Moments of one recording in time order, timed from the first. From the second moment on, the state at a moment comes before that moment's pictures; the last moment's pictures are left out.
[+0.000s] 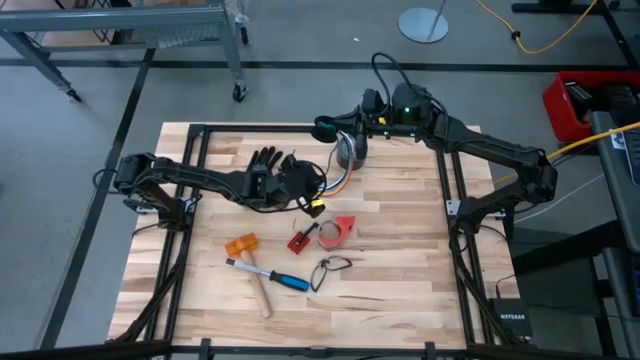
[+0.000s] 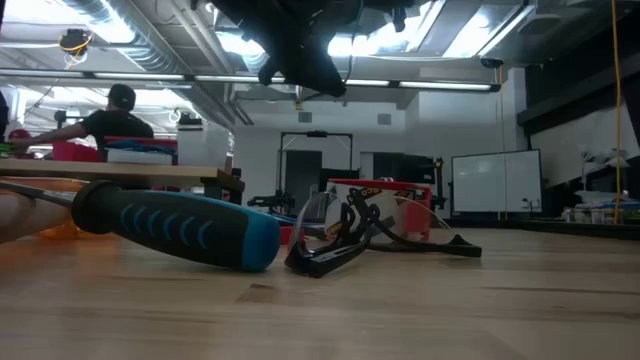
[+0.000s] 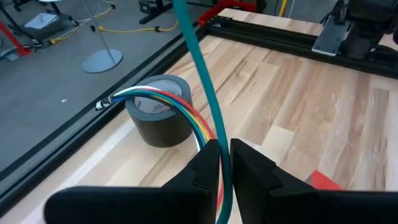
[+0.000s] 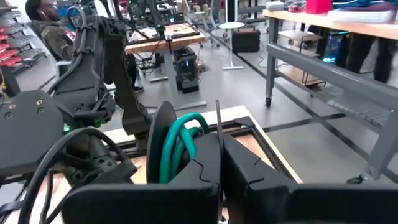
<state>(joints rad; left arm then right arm) -0.02 1.60 1.13 -0.07 -0.55 -0.23 -0.41 1.37 1.34 -0.11 -0.27 0.06</state>
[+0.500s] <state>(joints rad) -0.02 1.60 1.13 -0.11 -0.56 -0.24 -0.41 1.34 1.34 -0.20 -0.28 0.03</state>
